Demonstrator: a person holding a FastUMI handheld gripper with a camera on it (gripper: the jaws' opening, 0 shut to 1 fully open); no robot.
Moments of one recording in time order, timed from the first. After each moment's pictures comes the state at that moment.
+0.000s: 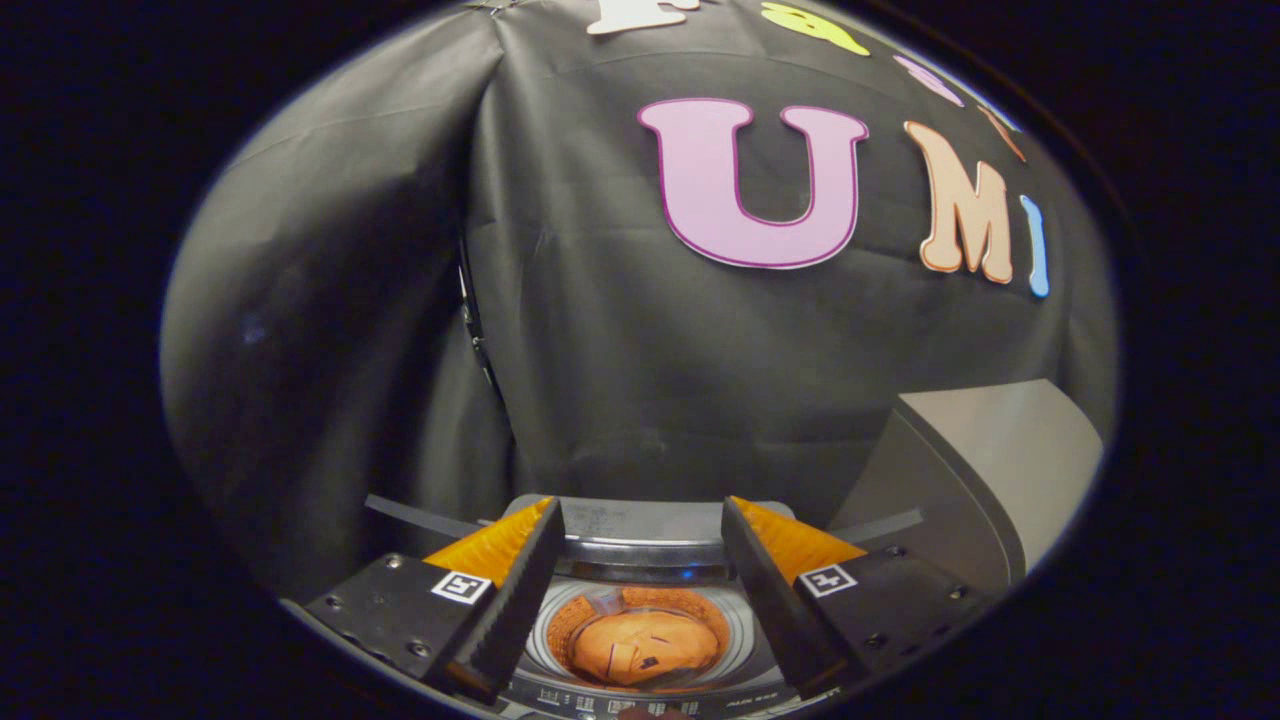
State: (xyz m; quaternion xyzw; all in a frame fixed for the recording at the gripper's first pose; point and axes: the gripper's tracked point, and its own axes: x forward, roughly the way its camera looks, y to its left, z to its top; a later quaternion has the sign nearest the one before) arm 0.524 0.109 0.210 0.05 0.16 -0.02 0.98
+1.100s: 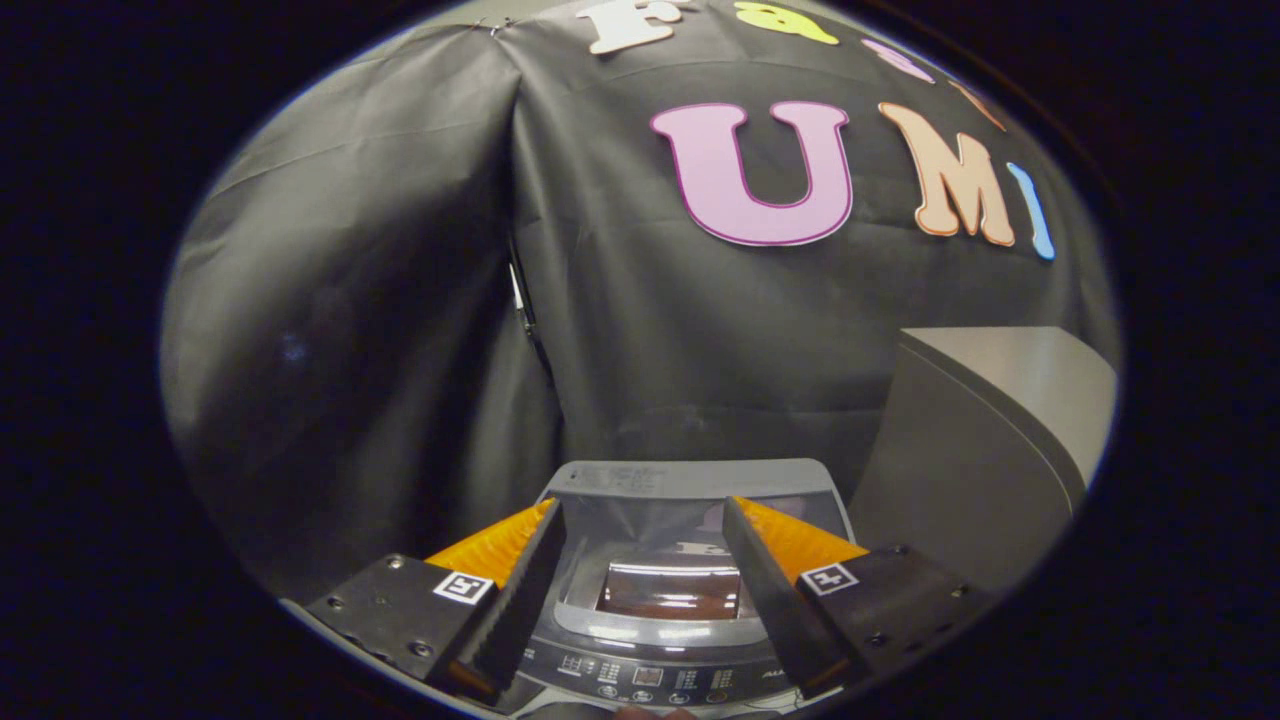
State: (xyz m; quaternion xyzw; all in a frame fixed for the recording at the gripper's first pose) arm 0.492 0.126 0.200 0.08 0.12 0.02 0.99
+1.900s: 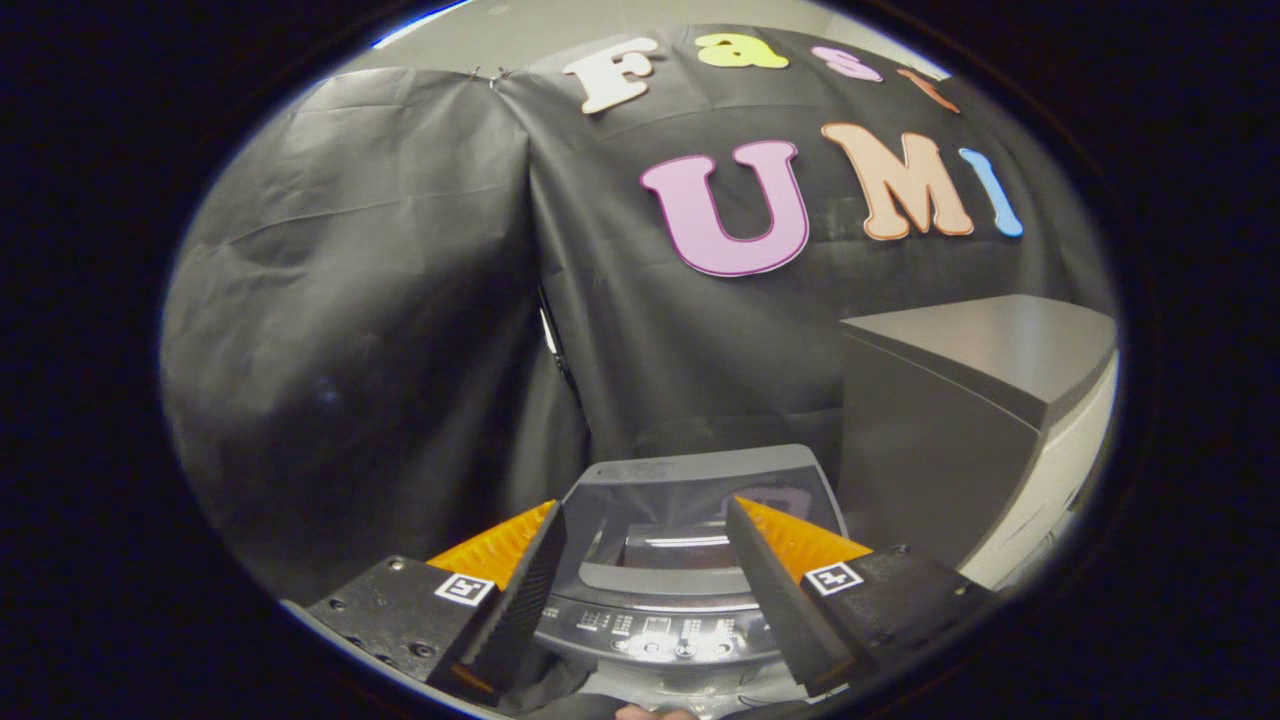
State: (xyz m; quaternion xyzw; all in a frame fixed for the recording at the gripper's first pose) arm 0.384 0.125 0.190 0.12 0.05 0.03 0.99
